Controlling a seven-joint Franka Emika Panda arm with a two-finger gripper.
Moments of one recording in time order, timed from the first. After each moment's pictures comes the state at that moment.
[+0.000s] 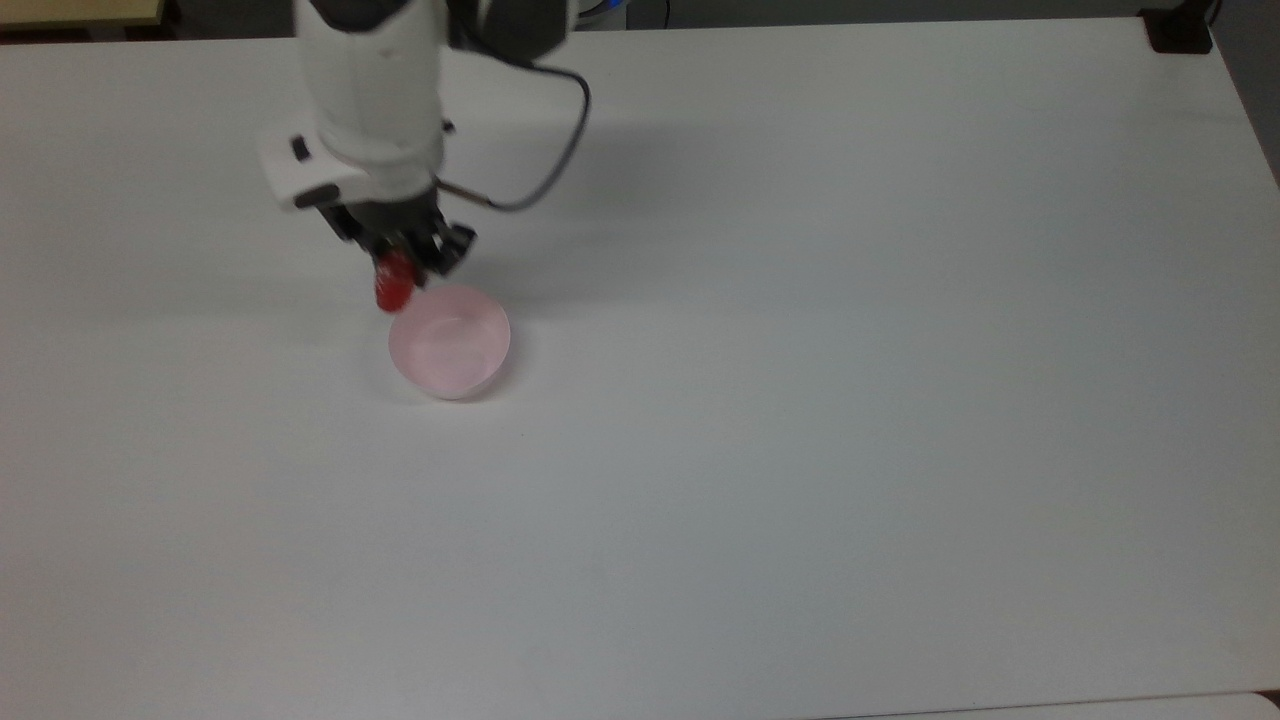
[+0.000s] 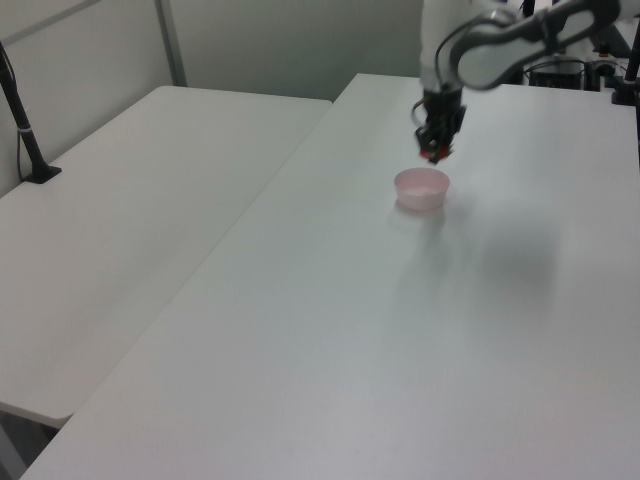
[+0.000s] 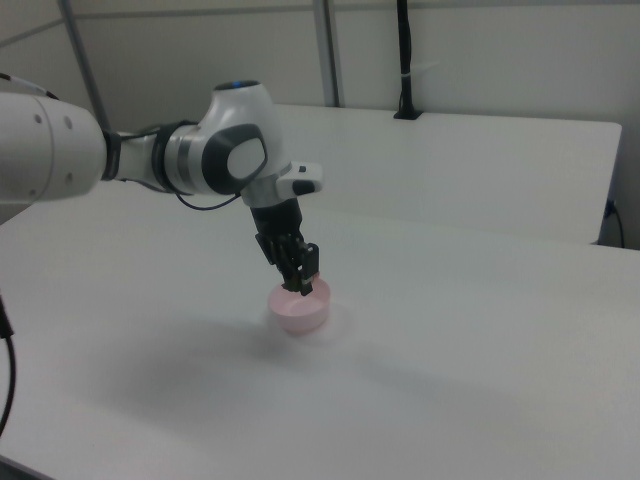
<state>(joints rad) -0.14 0.27 0.02 -1.77 -0.17 2.05 0.24</state>
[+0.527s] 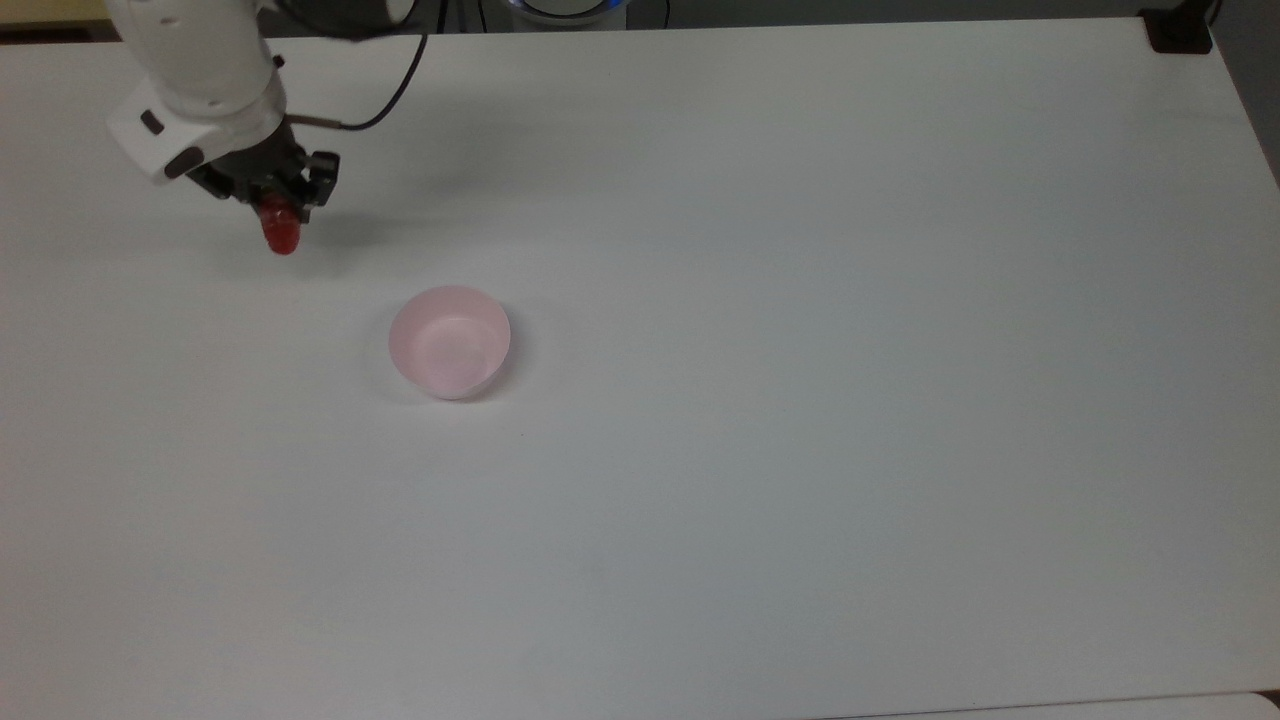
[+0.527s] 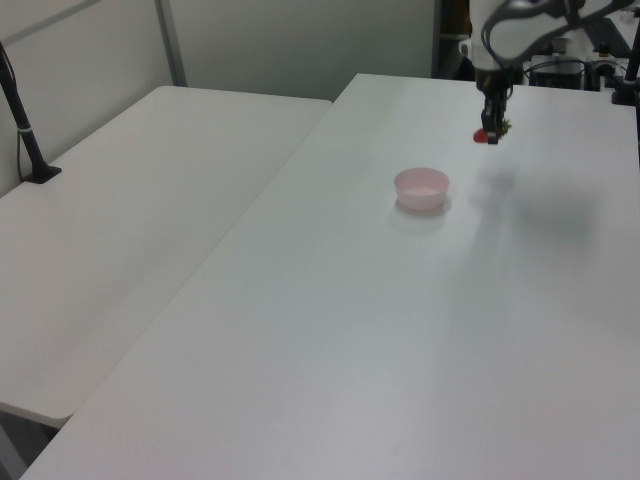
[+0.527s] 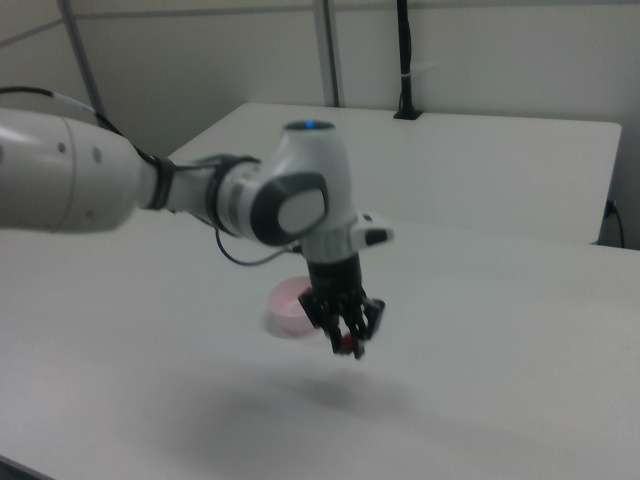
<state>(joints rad) -0.37 0.26 0.02 -1.87 -0.16 2.08 -0.28</state>
